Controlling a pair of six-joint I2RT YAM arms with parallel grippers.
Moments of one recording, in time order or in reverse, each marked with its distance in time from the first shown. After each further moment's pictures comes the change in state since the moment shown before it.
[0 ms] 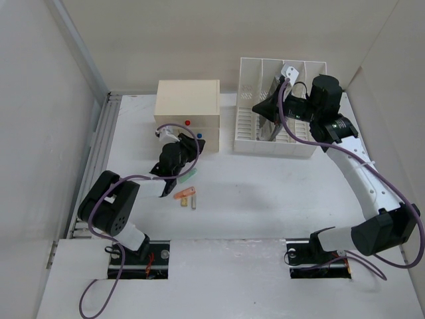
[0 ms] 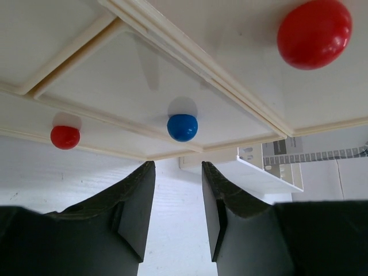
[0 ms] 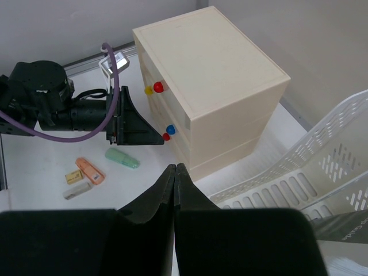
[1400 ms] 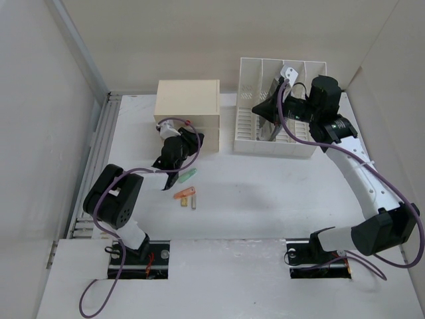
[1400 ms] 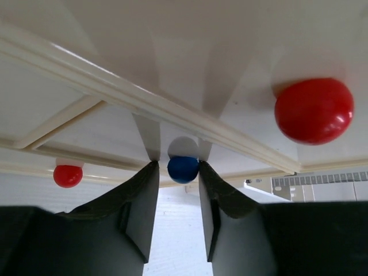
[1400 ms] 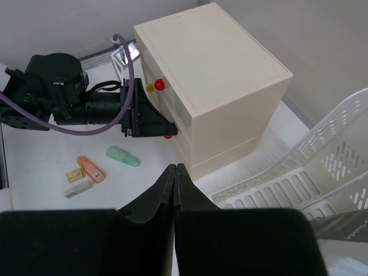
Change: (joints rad) left arm 0.026 0.073 0.089 -0.010 -0.031 0.046; right arm 0.000 0.000 -0.007 0.002 -0.002 0.000
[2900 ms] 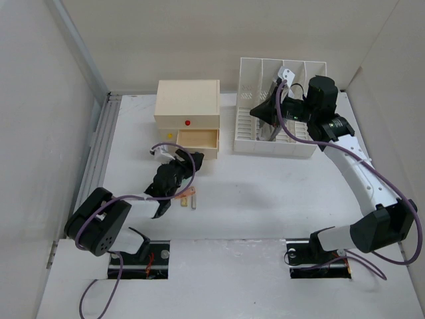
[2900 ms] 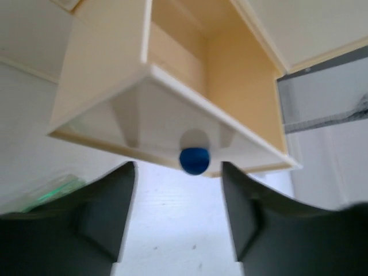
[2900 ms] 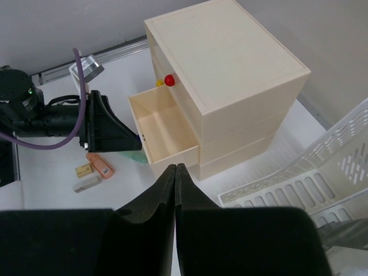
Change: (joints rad) left arm -0.107 -0.244 -0.348 0.156 -0.064 -0.037; right arm 0.000 0.023 -0.007 0.001 -0.047 0.001
